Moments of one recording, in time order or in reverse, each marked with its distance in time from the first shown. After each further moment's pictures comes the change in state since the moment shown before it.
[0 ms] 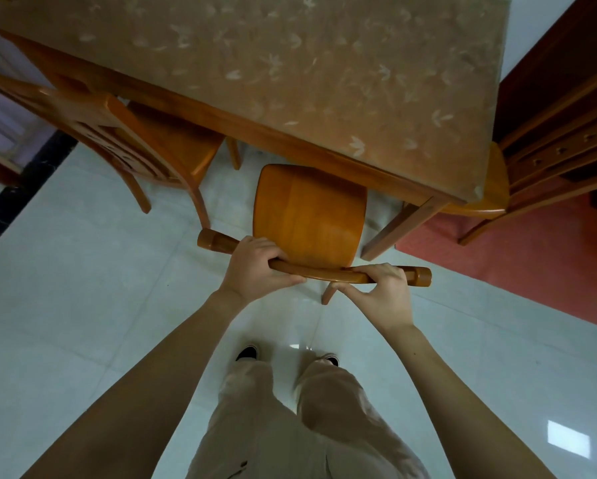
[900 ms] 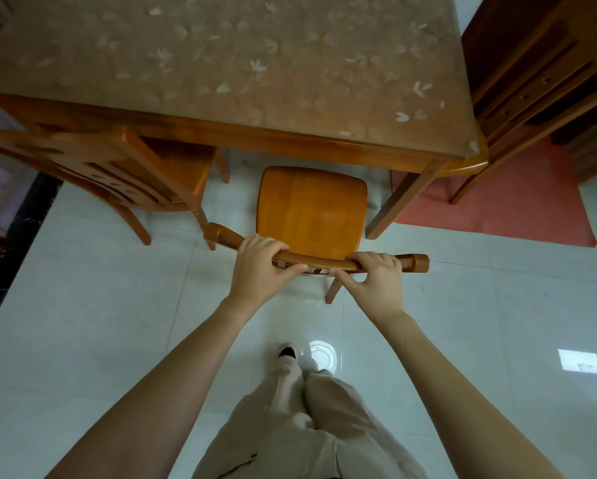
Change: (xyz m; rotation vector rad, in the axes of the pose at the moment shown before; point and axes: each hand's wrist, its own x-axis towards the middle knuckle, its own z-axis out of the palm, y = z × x) left_hand -0.037 -0.062 -0.078 0.059 -0.041 0.068; right_hand -0.045 -0.096 0.089 -0.108 0.156 0.123
